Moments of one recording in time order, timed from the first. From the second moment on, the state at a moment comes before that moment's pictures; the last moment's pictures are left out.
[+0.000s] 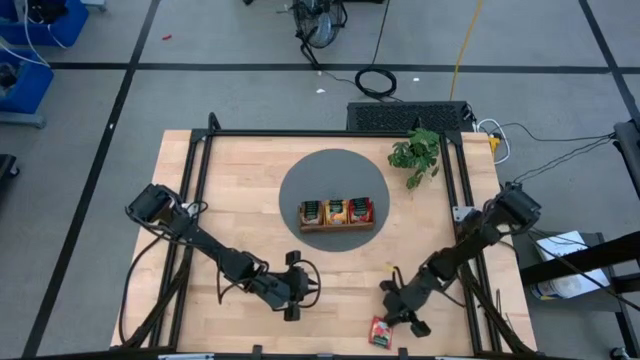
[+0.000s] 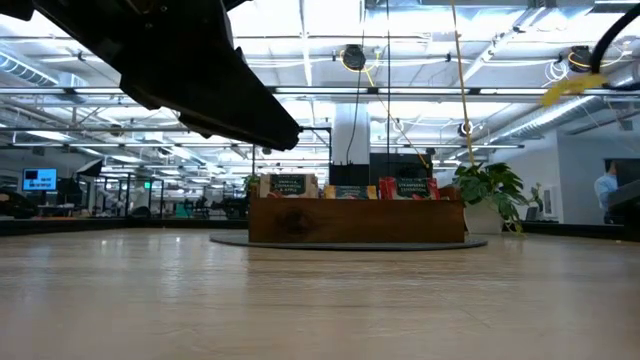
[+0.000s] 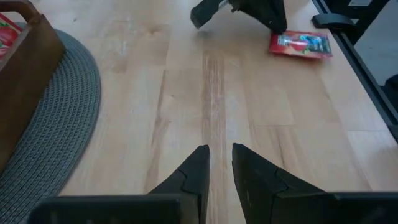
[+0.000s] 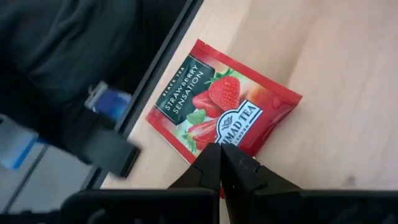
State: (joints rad) left arm -0.56 1.83 0.96 0.23 -0.42 -0.35; right arm 0.74 1.74 0.53 0.51 -0.16 0.48
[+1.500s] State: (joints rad) left arm -0.39 2.21 1.24 0.31 -0.26 -0.44; right arm 0.69 1.77 0.51 0.68 0.23 0.65
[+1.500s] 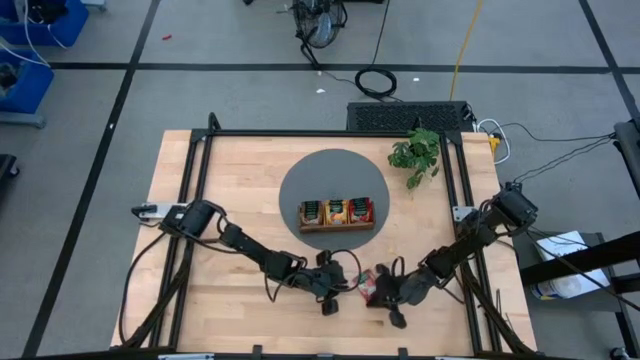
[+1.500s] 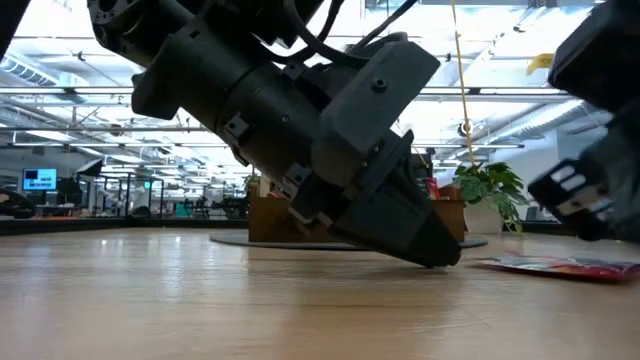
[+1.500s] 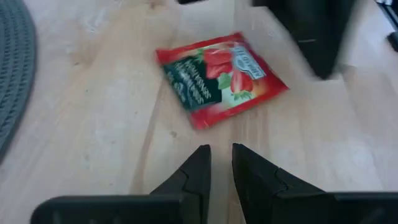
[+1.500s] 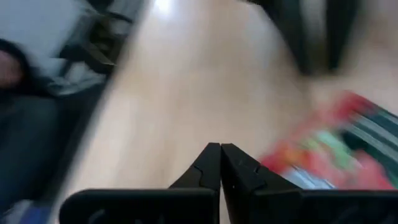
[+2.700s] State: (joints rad) left arm -0.38 2.21 1.24 0.35 -0.28 -0.43; right arm 0.71 1.64 0.52 0.23 0.36 0.74
